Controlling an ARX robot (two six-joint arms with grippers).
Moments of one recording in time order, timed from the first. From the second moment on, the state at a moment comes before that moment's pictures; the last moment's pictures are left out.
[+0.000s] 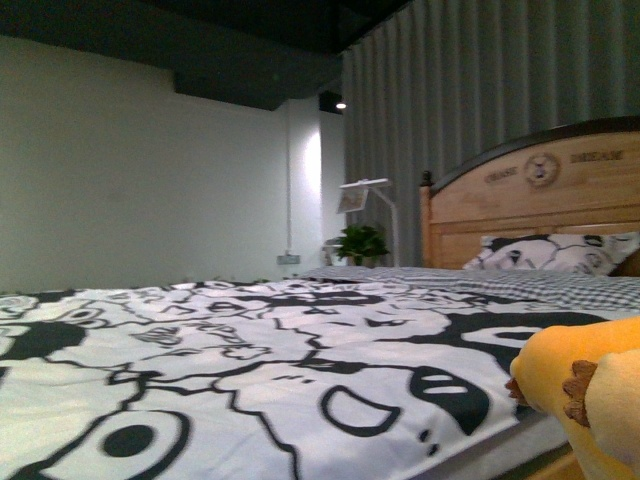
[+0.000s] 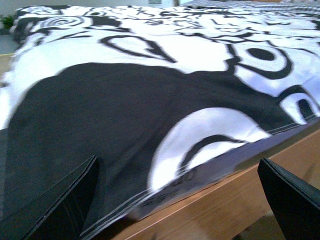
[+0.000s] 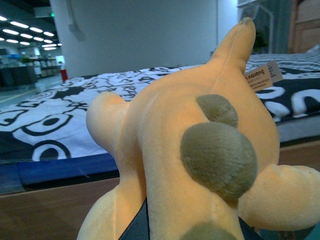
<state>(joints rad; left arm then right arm) 0.00 0.00 0.01 0.00 0.00 0.00 -0.13 0.14 0.05 0.36 -0.47 0.21</state>
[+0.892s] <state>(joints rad) 0.00 0.00 0.01 0.00 0.00 0.00 -0.13 0.14 0.05 0.36 -0.47 0.21</state>
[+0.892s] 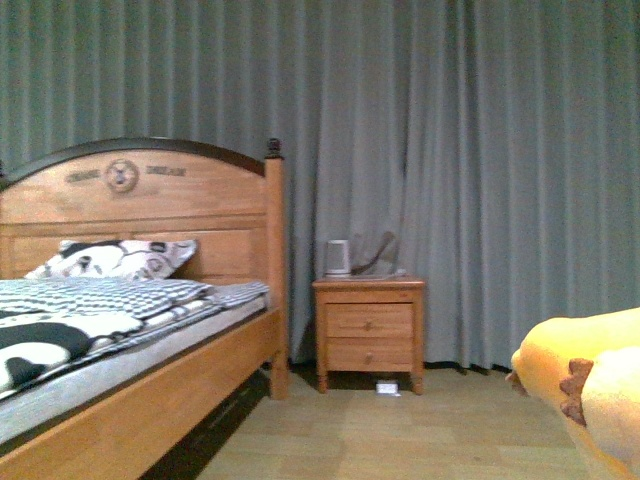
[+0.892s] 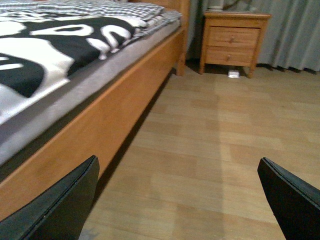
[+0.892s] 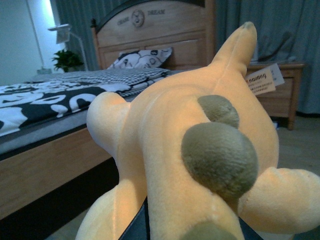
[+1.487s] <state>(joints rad) 0.00 0.00 0.01 0.00 0.00 0.00 -0.13 0.14 0.05 0.36 -0.47 0.21</state>
